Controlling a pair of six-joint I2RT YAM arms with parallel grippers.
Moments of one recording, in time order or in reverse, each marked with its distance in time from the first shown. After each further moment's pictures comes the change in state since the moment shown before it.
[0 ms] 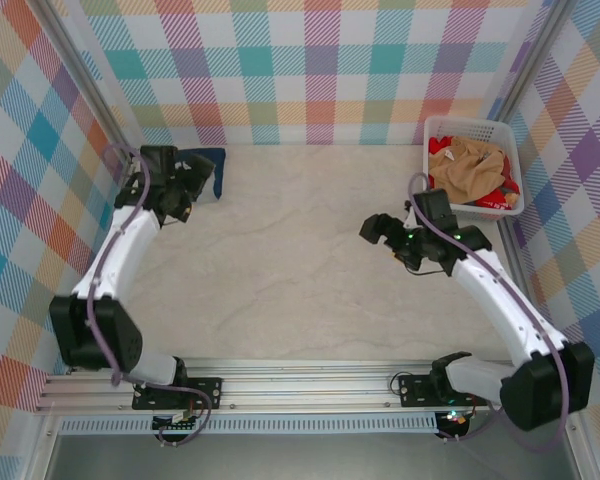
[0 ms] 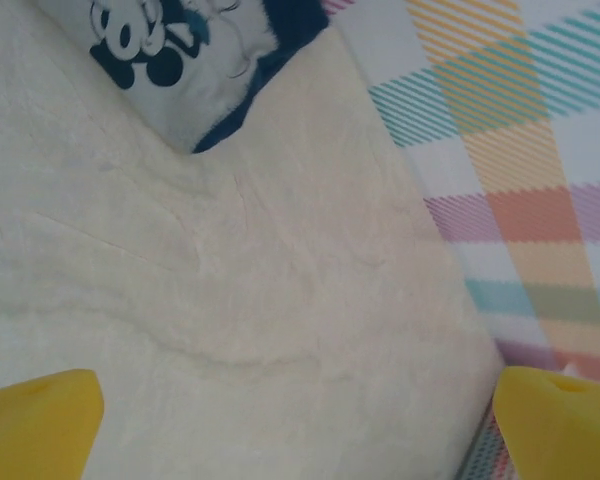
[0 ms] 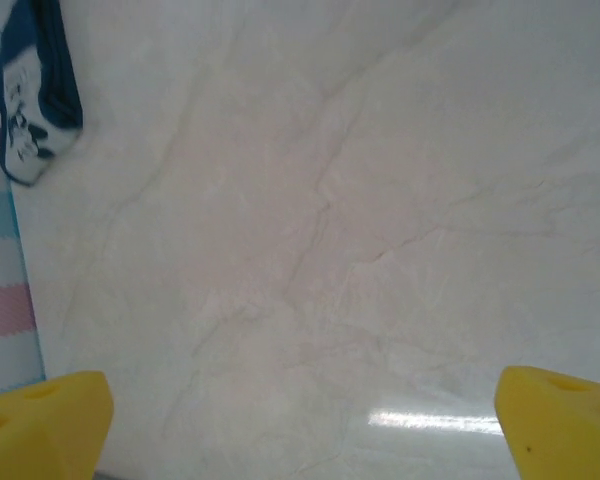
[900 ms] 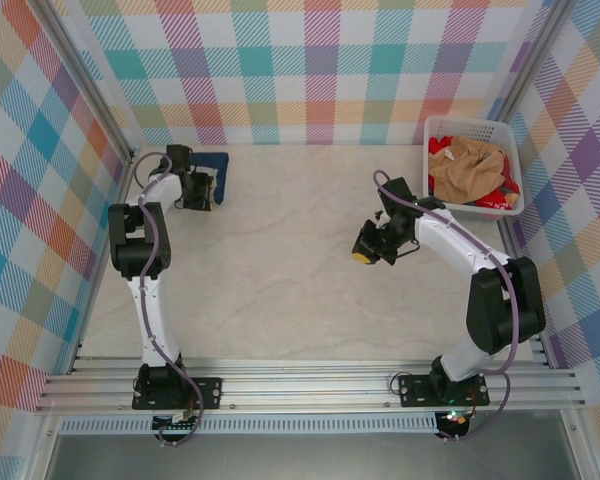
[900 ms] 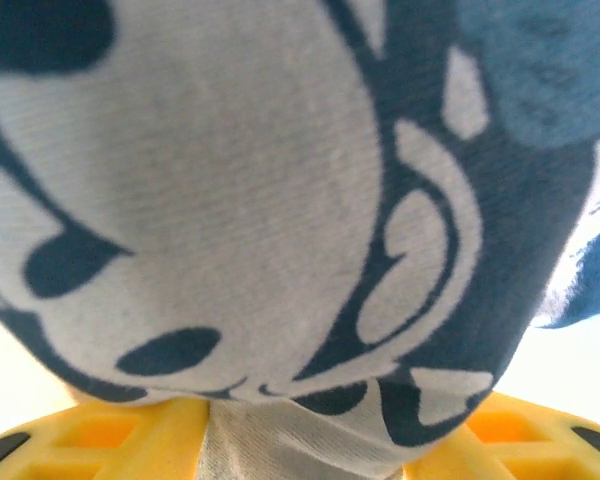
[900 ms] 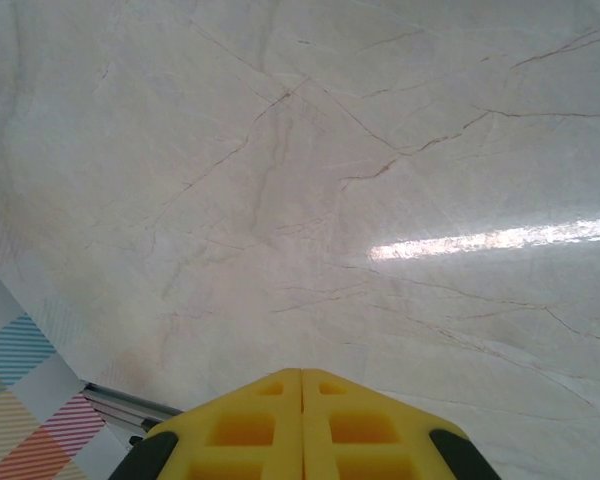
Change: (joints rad) left arm 0.179 0.902 0.513 0.071 0.190 -0.410; right arm 0.034 0.451 0.159 -0.103 -0.231 0.053
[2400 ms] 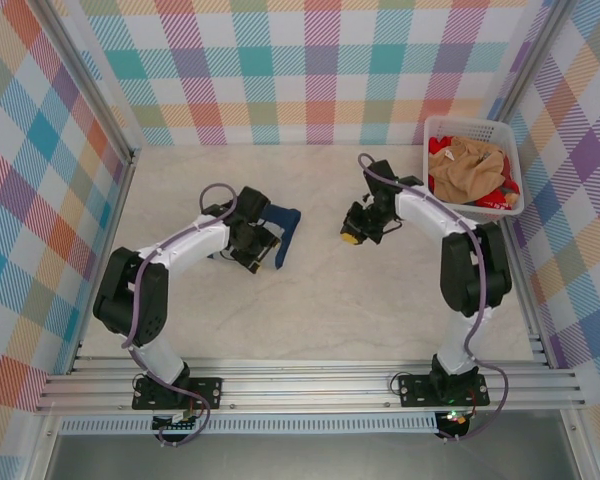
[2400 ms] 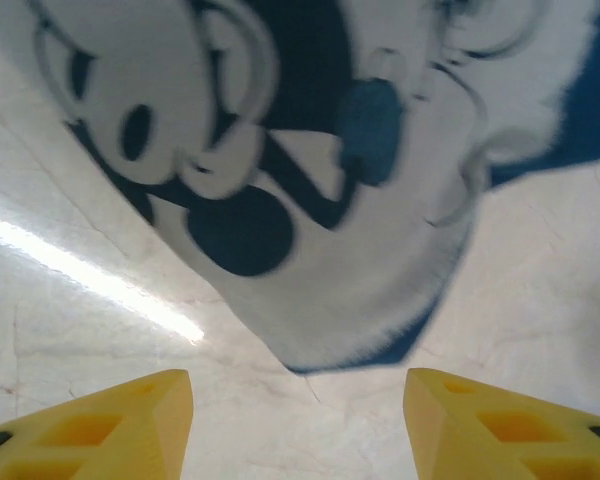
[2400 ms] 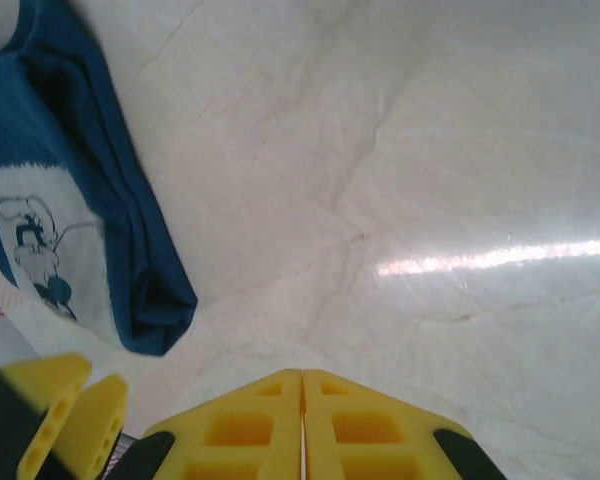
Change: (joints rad) left arm -0.539 -0.612 -0.640 -0.175 -0.108 0.029; right arm 0.011 0.261 0.237 0.021 0.008 0.000
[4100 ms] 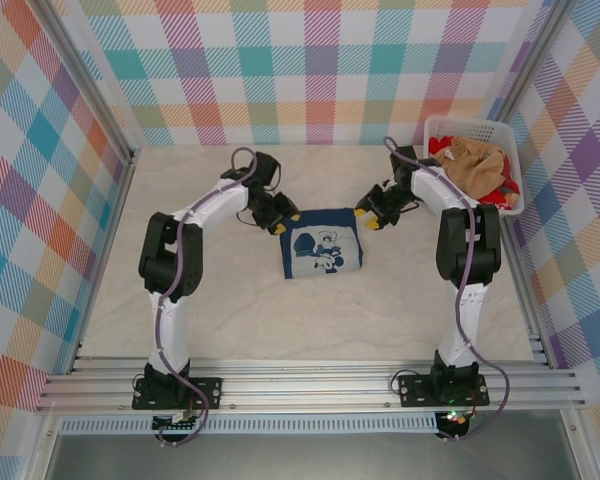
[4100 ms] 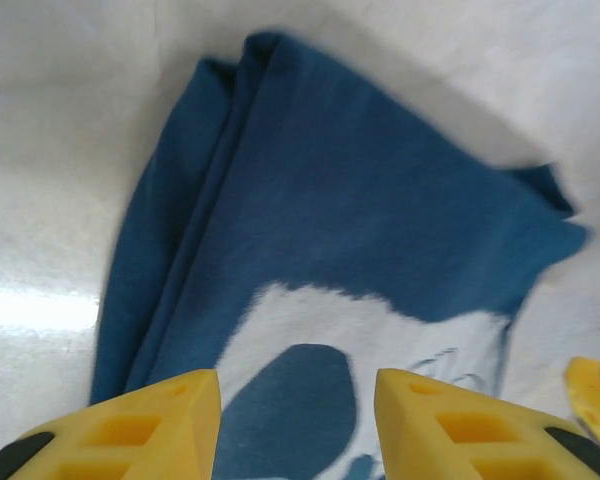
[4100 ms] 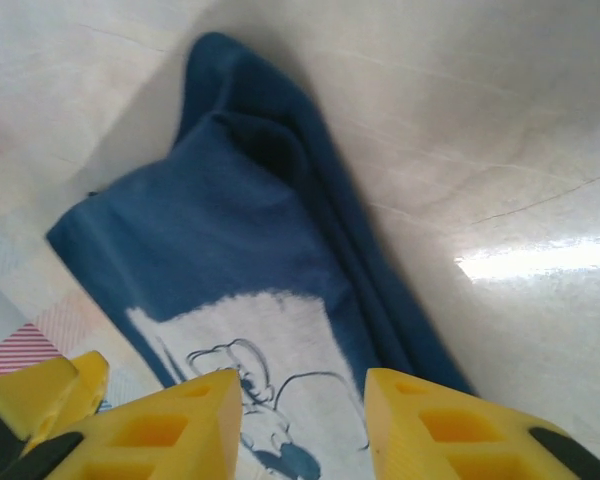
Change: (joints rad) left arm 0.059 0.421 0.529 -0.092 0.225 0.436; right arm -0.188 0.279 0.280 -0.108 -0.098 -0.105
